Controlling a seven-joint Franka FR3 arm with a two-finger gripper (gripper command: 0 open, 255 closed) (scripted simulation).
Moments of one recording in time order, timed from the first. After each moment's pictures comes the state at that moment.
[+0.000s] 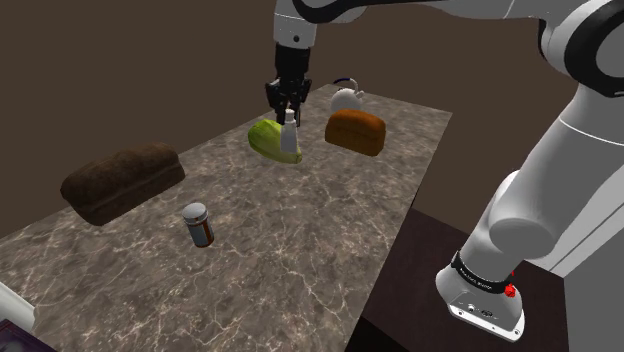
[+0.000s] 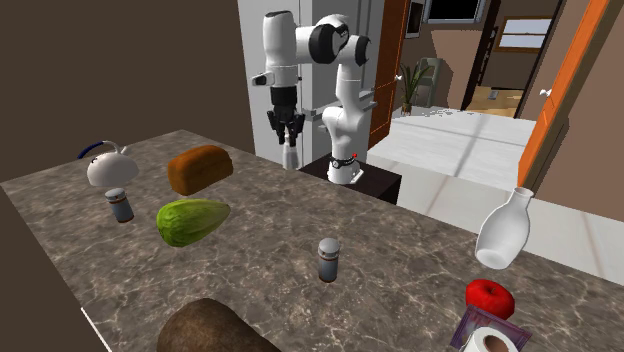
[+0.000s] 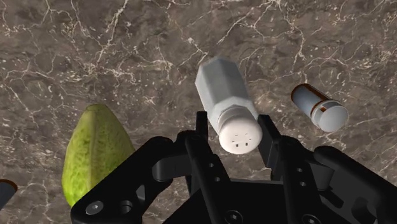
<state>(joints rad) -0.04 -0.06 0.27 -1.76 0.10 1.77 0.20</state>
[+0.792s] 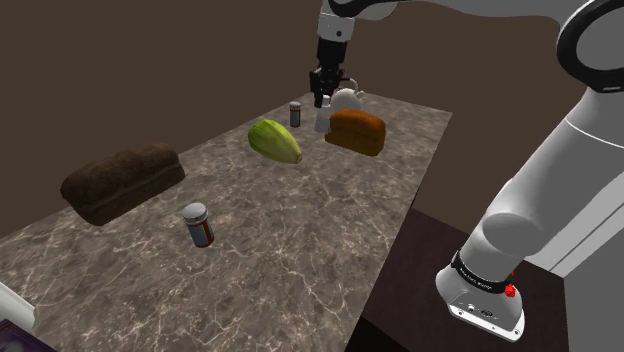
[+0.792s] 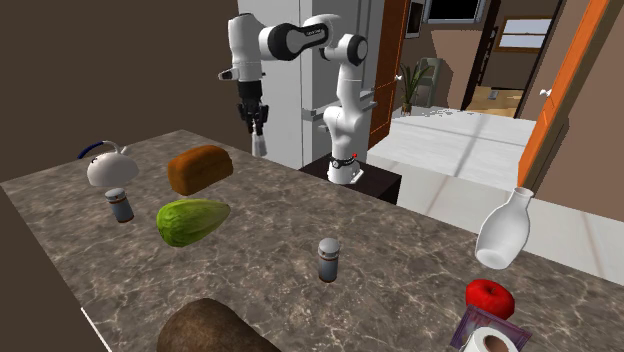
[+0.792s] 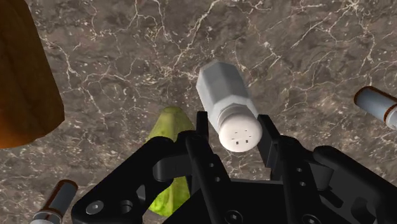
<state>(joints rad) -0.17 -0.10 0.11 -1.81 0.11 1.75 -0.09</state>
